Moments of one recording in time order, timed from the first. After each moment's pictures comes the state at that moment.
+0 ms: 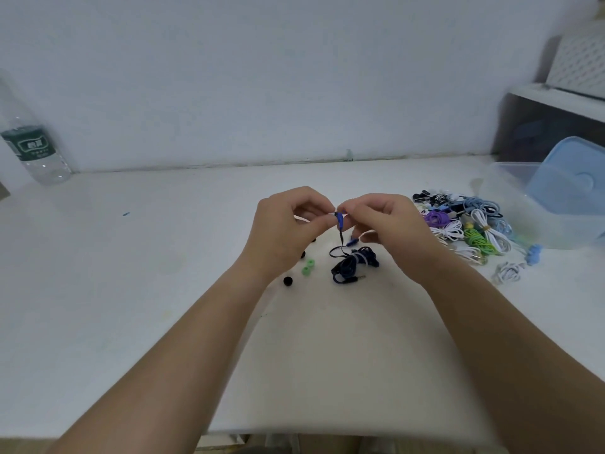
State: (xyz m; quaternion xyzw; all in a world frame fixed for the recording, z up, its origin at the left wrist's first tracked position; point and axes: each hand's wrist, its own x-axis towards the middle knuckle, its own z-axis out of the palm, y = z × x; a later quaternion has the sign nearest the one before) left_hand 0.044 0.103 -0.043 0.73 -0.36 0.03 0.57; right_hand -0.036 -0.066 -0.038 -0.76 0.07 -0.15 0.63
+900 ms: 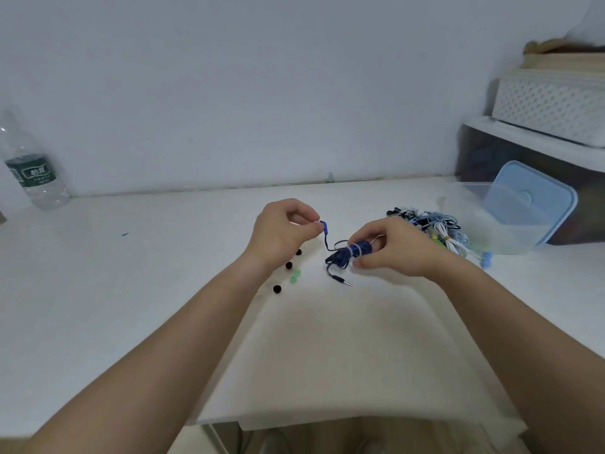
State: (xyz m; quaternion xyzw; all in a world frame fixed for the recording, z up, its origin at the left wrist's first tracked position) left_hand 0.041 0.094 -0.024 0.78 -0.27 -0.05 0.56; right_hand -0.068 -0.103 -0.025 -0.92 0.08 -0.07 0.38
